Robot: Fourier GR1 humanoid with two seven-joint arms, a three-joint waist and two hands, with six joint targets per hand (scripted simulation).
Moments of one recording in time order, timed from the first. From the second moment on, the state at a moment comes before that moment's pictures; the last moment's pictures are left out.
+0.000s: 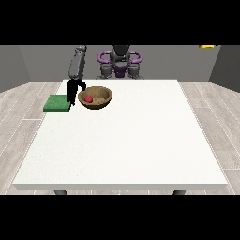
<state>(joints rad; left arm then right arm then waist) -0.77 0.49 0.40 -1.18 0.18 -0.29 0.18 -0.32 -0.17 -0.35 -0.79 -0.26 0.14 -0.35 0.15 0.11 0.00</state>
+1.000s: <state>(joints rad) -0.74 0.58 0.44 -1.29 0.30 -0.36 0.23 -0.41 -0.15 -0.36 -0.68 -0.25 0.10 -0.52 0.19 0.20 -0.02</state>
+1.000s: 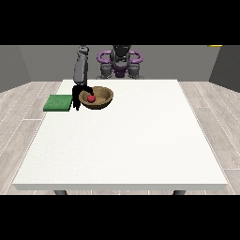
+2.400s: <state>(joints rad) -0.66 0.68 0.53 -1.16 0.34 -0.43 0.18 -0.33 -0.50 -0.26 -0.86 -0.16 -0.11 -0.01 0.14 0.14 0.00</state>
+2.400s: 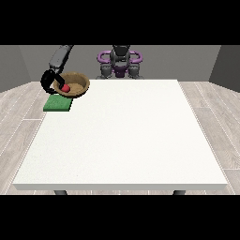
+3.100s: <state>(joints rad) -0.58 0.76 0.59 -1.02 0.33 -0.46 0.01 -0.45 -0.68 -0.31 -0.83 -0.17 0.01 0.13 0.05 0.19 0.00</state>
